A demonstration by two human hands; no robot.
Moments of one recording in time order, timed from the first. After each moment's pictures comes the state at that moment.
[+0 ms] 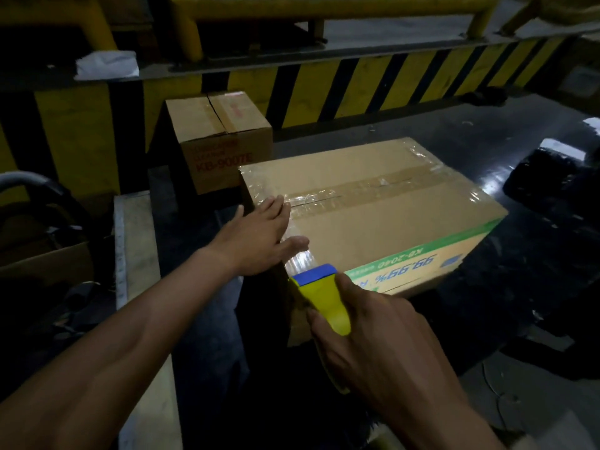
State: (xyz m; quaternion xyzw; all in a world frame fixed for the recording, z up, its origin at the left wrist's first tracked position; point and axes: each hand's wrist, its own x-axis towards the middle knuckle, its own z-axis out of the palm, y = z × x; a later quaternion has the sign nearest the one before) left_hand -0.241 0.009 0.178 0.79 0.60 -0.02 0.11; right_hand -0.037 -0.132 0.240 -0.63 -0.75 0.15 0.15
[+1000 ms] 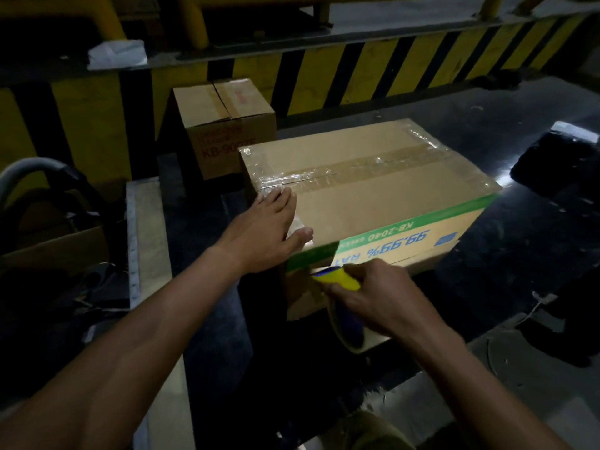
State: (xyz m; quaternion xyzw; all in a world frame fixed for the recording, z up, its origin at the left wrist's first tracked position) left_hand -0.217 -0.027 0.168 0.81 0.58 0.03 0.06; right_hand 0.006 -0.098 0.185 -0.63 -0.73 0.23 0.08
